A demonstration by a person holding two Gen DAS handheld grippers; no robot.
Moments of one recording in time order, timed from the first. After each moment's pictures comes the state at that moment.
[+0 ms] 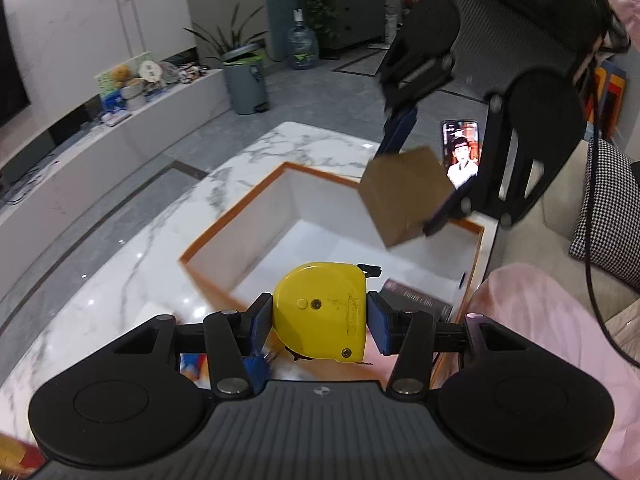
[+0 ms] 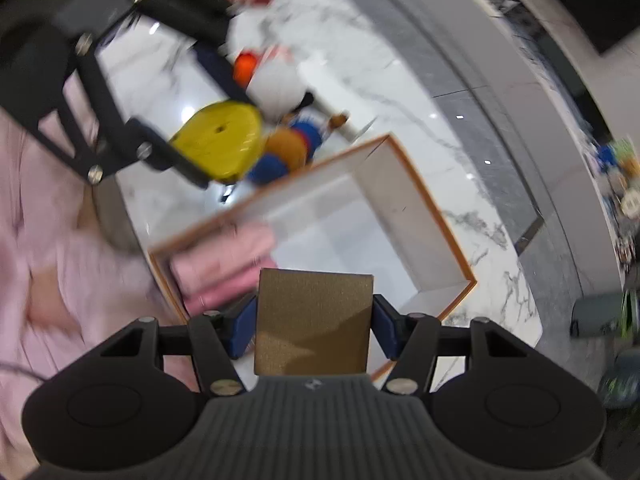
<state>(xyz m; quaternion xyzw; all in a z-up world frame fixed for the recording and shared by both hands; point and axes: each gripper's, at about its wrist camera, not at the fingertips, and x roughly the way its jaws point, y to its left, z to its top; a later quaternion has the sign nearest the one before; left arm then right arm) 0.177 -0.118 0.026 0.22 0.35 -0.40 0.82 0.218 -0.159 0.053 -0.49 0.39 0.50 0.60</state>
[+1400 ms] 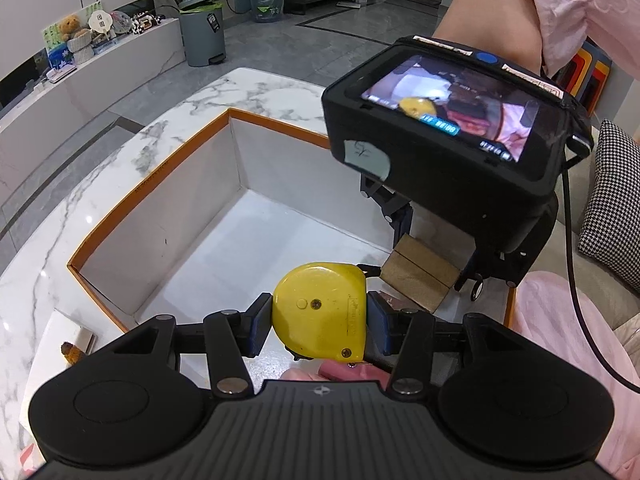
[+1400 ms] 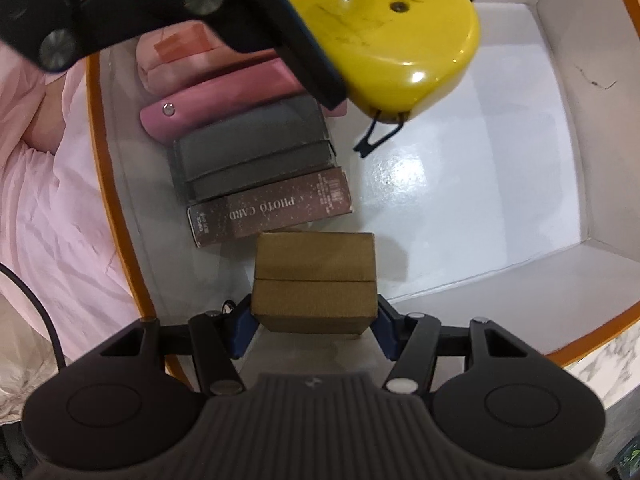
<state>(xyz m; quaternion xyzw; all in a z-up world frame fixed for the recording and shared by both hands) 0.230 -0.171 -0.051 0.21 0.42 -0.44 0.77 0.267 -0.179 -0.125 -0.59 0.49 0.58 0.29</state>
